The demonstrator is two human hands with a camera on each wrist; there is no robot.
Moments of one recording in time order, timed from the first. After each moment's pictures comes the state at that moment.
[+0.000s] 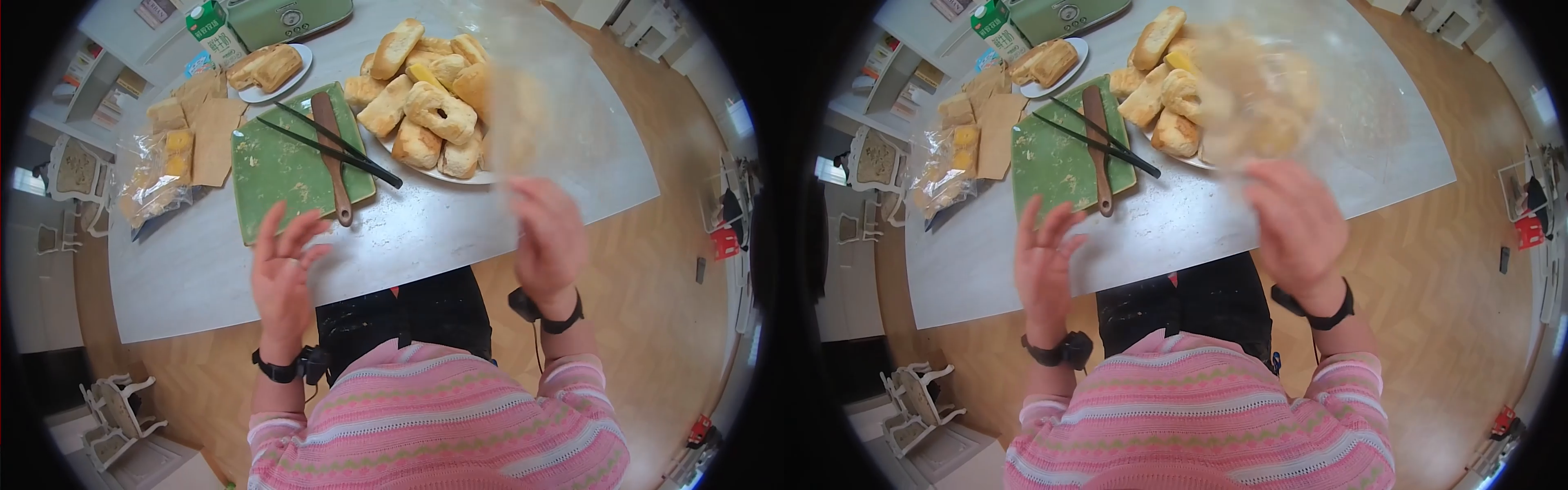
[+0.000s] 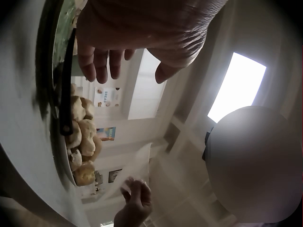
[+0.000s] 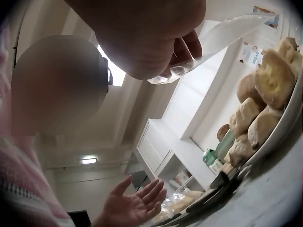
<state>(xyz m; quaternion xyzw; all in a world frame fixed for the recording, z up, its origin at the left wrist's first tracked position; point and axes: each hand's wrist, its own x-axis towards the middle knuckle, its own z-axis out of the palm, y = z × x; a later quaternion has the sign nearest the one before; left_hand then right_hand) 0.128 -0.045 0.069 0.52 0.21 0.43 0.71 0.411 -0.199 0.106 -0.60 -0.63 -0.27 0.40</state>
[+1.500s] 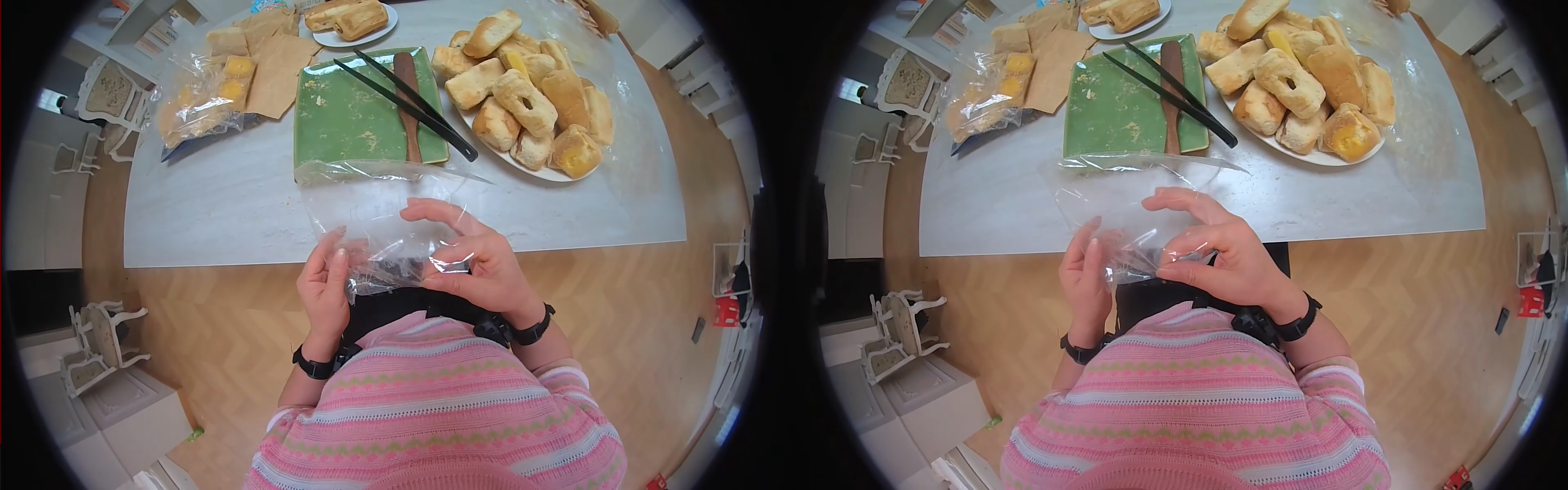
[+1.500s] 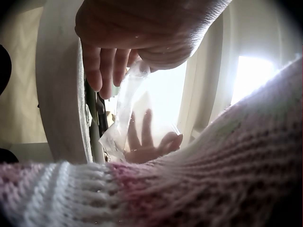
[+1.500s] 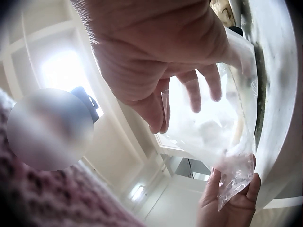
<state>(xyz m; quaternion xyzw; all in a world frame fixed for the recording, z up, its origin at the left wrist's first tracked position) 0.077 -0.112 0.027 0.45 0.41 0.50 0.61 0.310 -0.154 0.075 -0.39 -0.63 0.41 0.53</state>
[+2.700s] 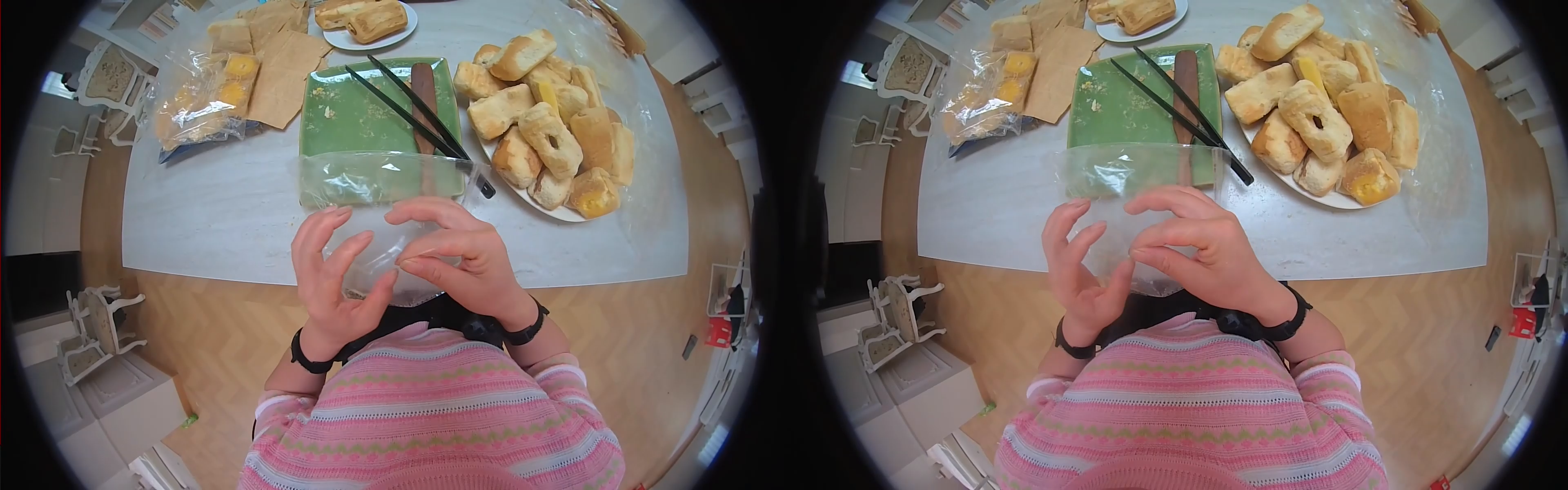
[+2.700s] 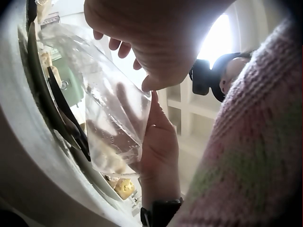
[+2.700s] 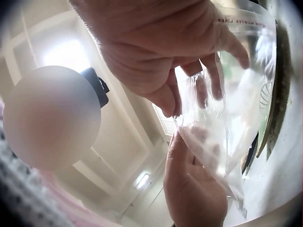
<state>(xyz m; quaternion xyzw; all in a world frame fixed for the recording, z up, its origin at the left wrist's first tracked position) 0.103 -0.049 0.074 0.81 0.32 0.47 0.15 0.308 -0.089 0.087 -0.42 -0.63 0.38 0.53</state>
